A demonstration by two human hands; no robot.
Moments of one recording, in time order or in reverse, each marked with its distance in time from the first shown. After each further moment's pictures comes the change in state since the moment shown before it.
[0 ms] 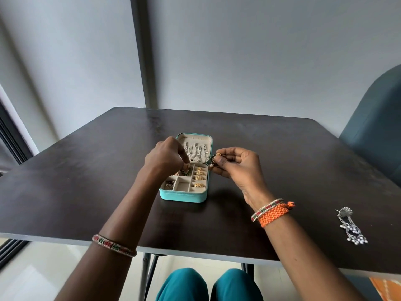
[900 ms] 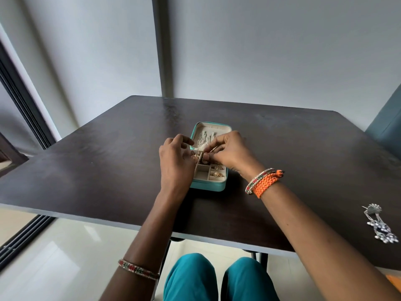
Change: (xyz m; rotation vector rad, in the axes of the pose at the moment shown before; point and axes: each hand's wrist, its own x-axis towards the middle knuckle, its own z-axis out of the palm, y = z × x) left_hand -0.028 -0.030 0.039 -0.340 0.570 0.032; right_hand 0.019 -0.002 0.050 -0.777 -0.202 -0.086
